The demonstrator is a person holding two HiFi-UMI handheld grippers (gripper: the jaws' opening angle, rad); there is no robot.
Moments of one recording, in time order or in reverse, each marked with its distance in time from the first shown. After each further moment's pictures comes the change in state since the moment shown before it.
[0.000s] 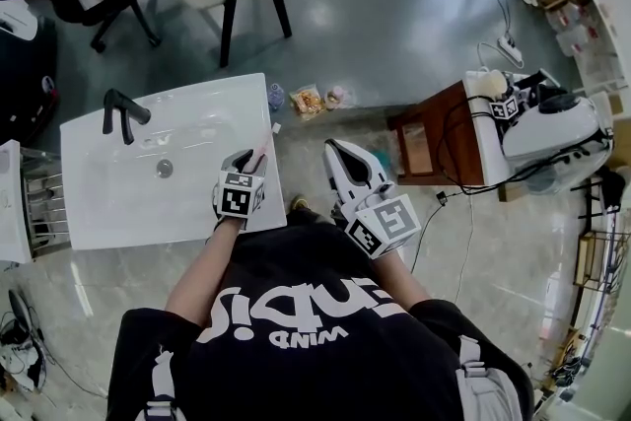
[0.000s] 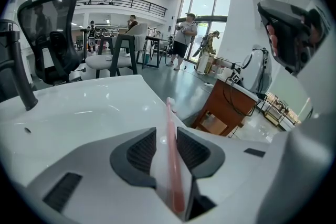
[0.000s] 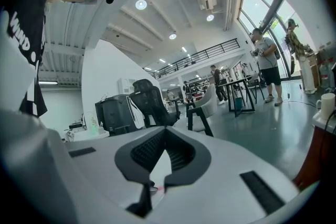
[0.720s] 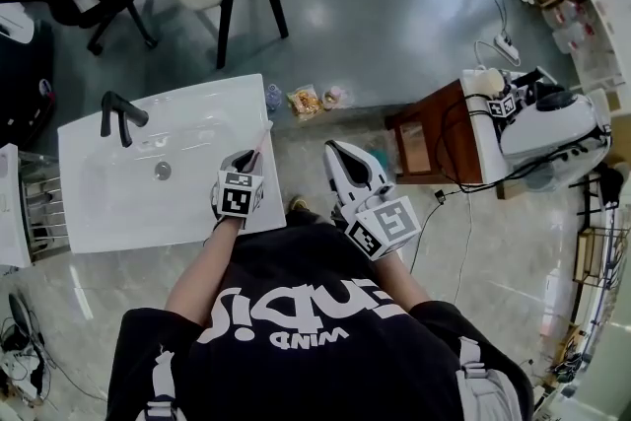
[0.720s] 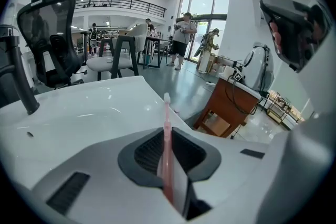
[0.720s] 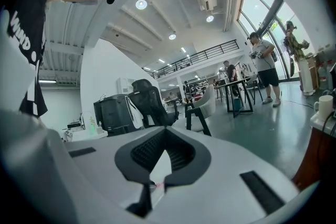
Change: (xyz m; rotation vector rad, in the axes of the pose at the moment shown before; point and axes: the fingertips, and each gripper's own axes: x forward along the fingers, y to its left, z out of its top) left arm 0.002 0.006 0.000 0.018 0.003 0.026; right arm -0.003 0.001 0.001 -0.011 -0.005 -0.018
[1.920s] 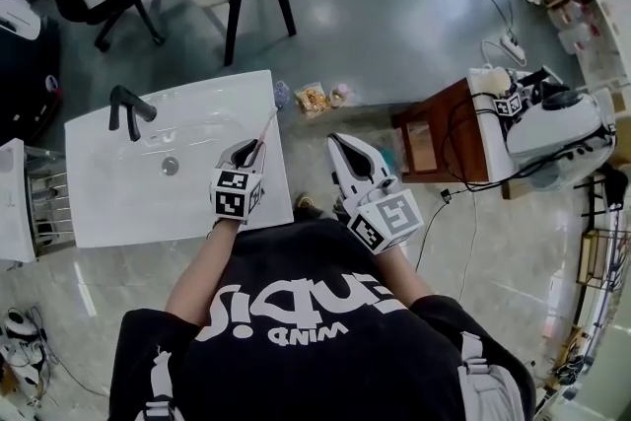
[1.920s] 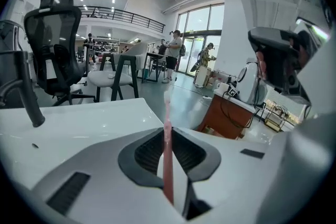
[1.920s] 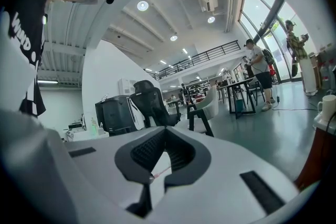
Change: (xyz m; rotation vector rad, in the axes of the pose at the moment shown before) left arm -0.041 0.002 0.045 -0.012 -0.167 -0.037; right arm 0.010 0.010 0.006 -0.004 -0.012 0.018
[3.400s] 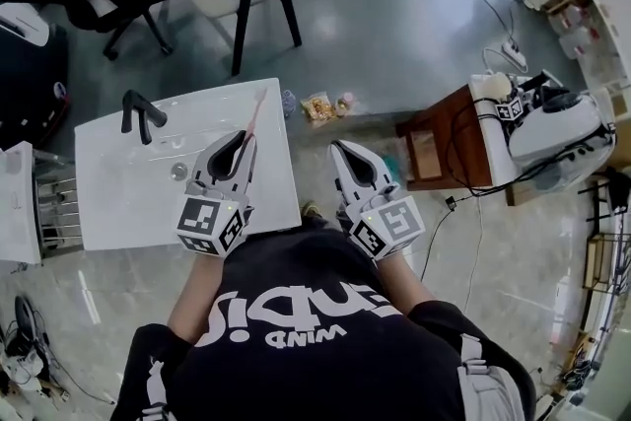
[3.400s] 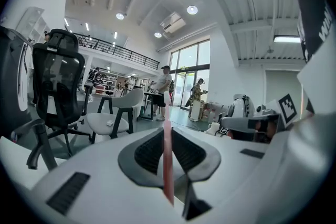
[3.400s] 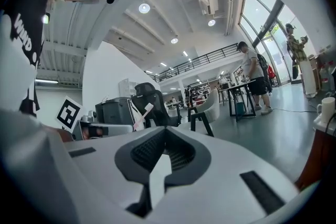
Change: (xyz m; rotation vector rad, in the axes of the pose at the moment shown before) left arm -0.132 -0.019 0.144 0.054 -0.422 -0.041; right arm -0.003 0.017 0.006 -0.006 -0.025 -0.003
